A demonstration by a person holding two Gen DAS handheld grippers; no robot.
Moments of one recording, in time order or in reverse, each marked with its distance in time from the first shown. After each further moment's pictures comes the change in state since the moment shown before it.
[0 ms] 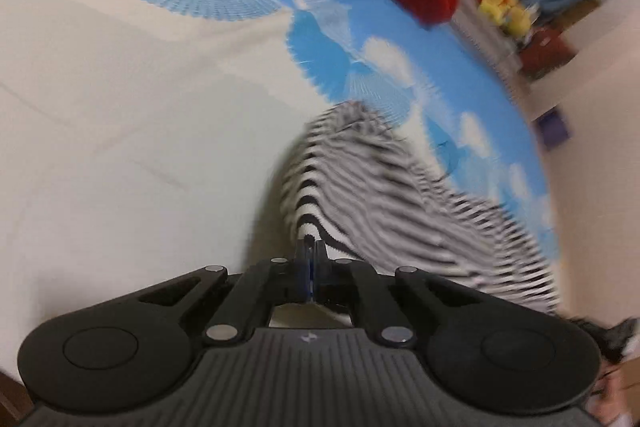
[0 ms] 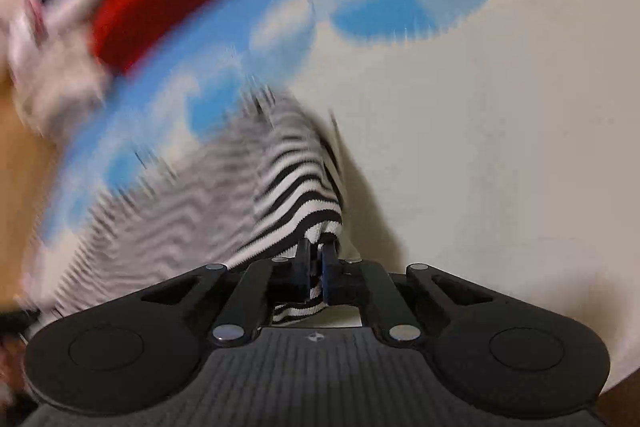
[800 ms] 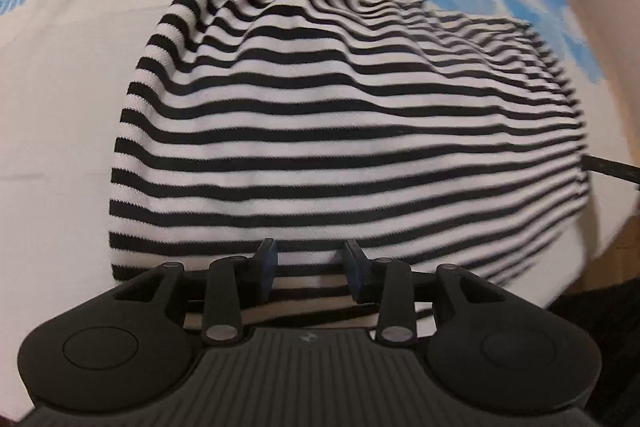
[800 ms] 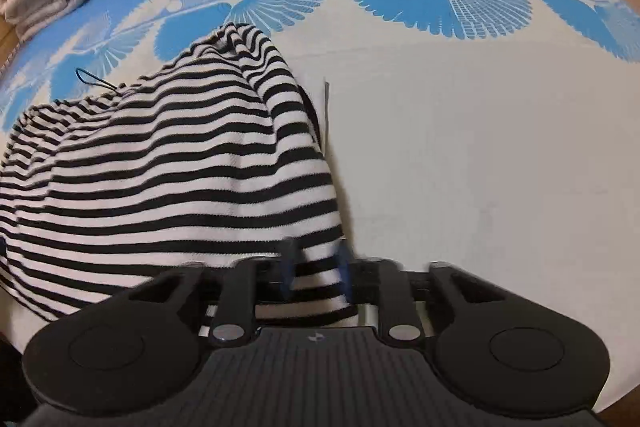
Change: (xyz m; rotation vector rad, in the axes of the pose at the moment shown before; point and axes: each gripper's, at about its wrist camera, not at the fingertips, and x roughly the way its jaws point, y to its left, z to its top) left arm 0.098 -0.104 -0.036 0.383 0.322 0.119; right arm 0.079 0.034 -0.003 -0.323 0.166 -0.260
